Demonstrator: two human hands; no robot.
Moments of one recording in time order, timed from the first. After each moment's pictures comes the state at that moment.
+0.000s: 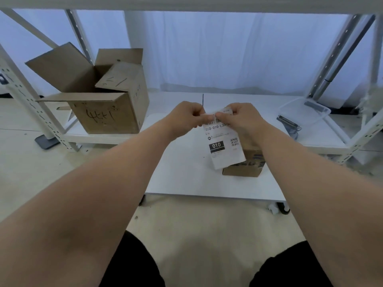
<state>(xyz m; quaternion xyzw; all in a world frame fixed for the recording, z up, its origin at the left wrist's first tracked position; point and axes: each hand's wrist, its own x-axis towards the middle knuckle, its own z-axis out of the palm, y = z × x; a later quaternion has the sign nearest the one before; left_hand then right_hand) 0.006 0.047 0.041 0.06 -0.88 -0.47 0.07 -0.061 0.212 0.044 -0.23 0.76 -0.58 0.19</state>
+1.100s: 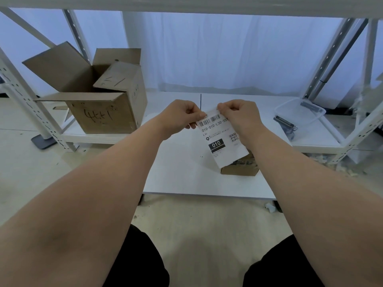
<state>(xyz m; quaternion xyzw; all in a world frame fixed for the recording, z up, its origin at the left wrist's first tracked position) 0.017 0.039 0.050 0.07 -0.85 -0.52 0.07 -0.048 0.200 0.051 -0.15 0.78 -0.61 0.07</state>
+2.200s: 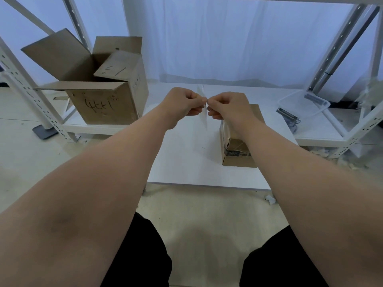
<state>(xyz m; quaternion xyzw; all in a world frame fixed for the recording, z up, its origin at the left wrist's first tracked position) 0.014 0.039 0.047 0.12 -0.79 -0.60 0.11 -0.035 0.187 0.045 -0.23 0.77 -0.58 0.09</state>
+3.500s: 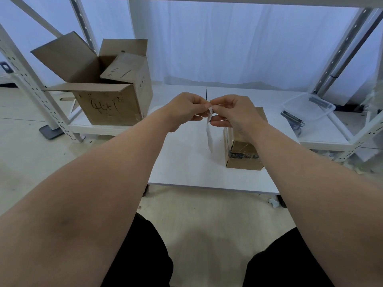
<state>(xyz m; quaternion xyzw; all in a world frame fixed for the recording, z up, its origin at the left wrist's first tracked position) 0.018 0.036 0.047 0.08 -0.81 -0.58 0.04 -0.031 0.191 0.049 -0.23 0.73 -0.62 0.17</state>
